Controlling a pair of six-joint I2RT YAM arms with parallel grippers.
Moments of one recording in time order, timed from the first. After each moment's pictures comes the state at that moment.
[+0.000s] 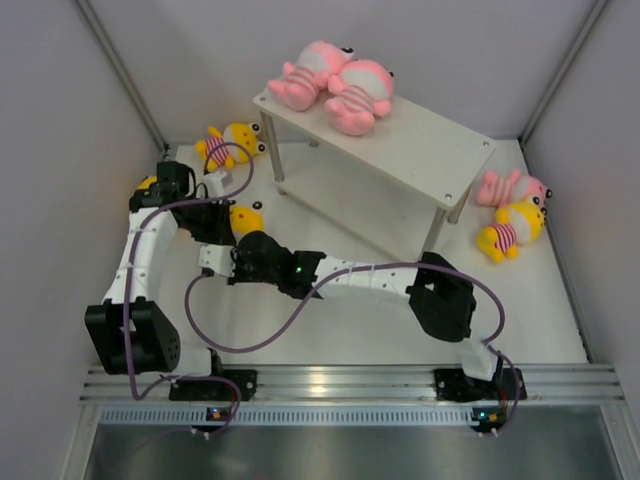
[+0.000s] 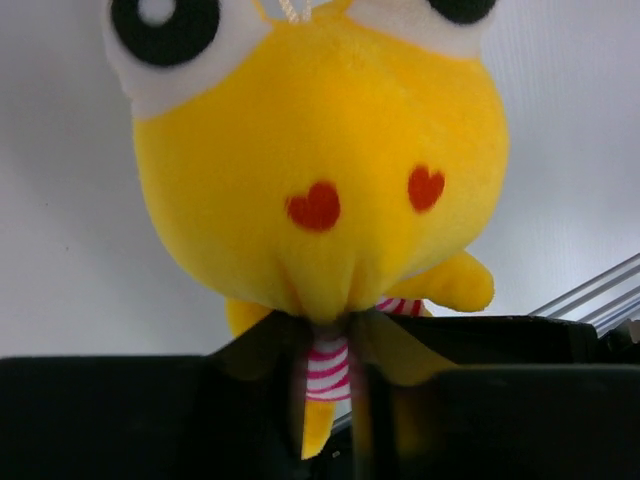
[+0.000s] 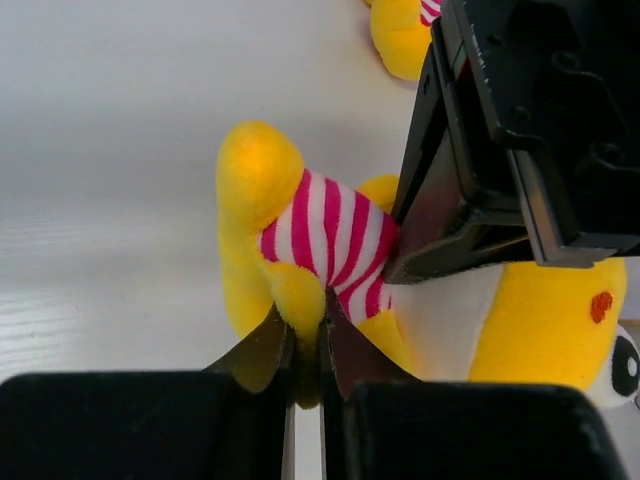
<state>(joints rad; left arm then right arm) 0.08 1.41 1.30 -1.04 0.47 0.26 1.22 2.07 1.67 -0.04 0.10 -0.57</state>
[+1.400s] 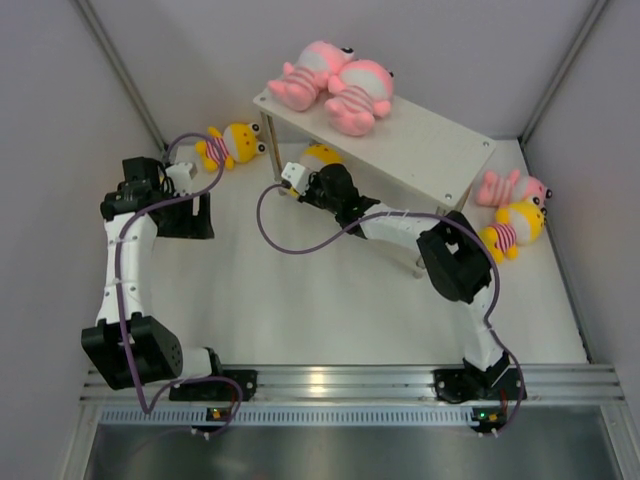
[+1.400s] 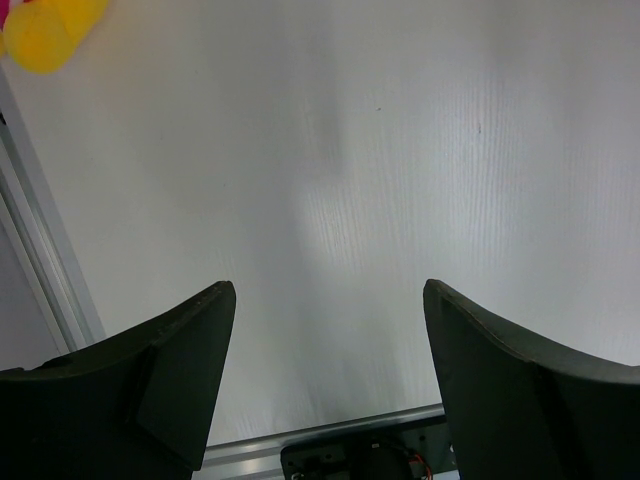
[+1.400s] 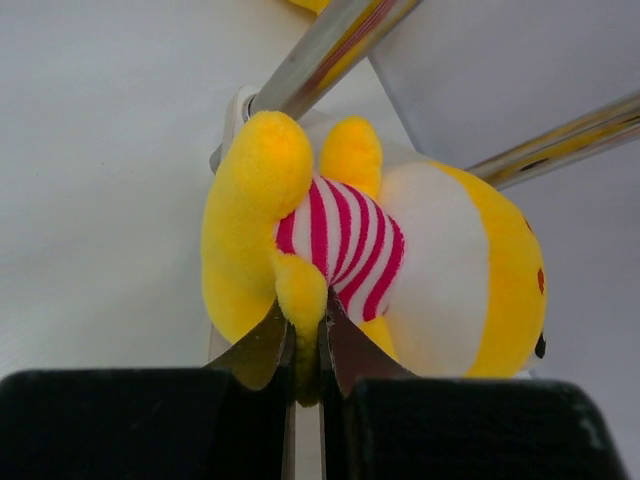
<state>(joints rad) 0.21 1.35 1.38 -1.06 0.27 0.24 0.73 2.12 1.53 0.26 0.01 -0.63</state>
